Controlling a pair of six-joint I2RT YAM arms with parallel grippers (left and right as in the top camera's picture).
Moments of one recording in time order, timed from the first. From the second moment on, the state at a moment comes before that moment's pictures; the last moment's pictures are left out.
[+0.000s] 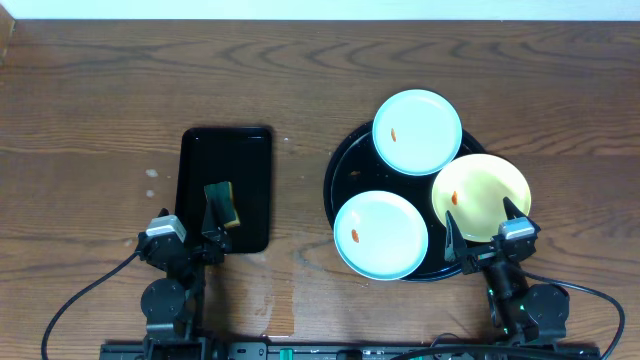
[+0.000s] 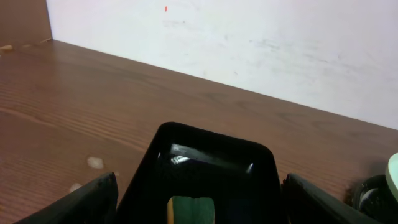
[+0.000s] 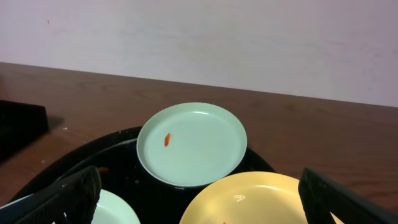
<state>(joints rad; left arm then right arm) 0.02 0.01 0.04 -0.14 -0.07 -0.24 0.06 0.01 0.01 -0.05 -0.18 0.02</state>
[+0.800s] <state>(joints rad) 0.02 0.01 0.03 -0.13 0.03 -0.35 0.06 0.02 0.05 -0.03 -0.26 0.02</state>
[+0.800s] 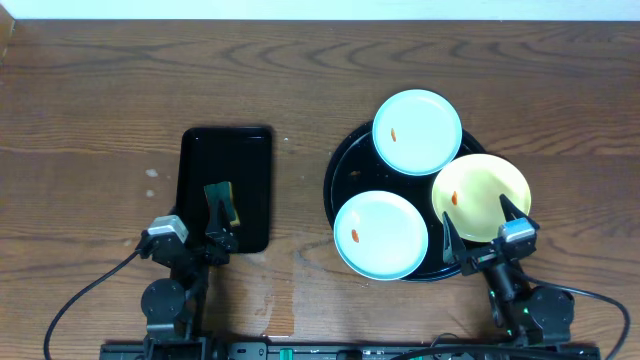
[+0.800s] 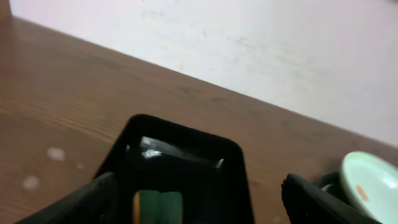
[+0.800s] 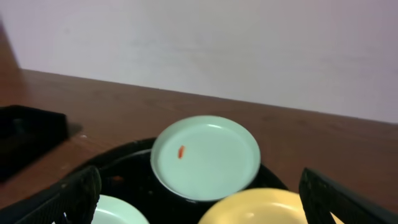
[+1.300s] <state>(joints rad) 0.02 0.71 0.89 -0.72 0.10 -0.39 0.06 0.84 0.98 -0.58 -0.36 0.01</state>
